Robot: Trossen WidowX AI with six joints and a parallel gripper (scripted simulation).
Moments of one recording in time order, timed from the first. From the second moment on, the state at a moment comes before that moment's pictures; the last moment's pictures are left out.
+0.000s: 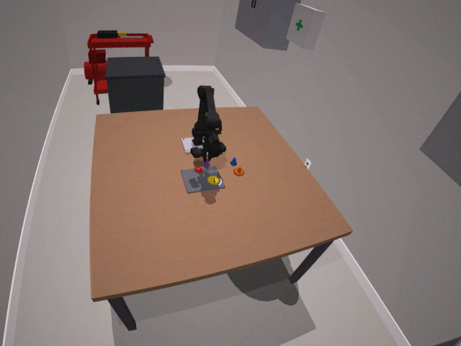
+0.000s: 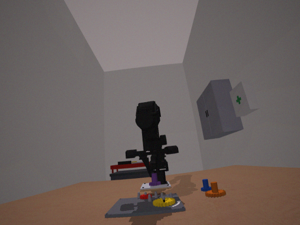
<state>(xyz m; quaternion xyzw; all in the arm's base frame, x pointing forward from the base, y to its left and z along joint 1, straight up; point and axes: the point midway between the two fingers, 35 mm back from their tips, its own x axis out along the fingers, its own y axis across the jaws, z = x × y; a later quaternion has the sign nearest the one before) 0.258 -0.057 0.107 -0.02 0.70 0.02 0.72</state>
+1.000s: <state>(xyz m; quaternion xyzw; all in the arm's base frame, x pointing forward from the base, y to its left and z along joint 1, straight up) 0.258 -0.058 0.072 0.11 0.69 -0.10 0.71</state>
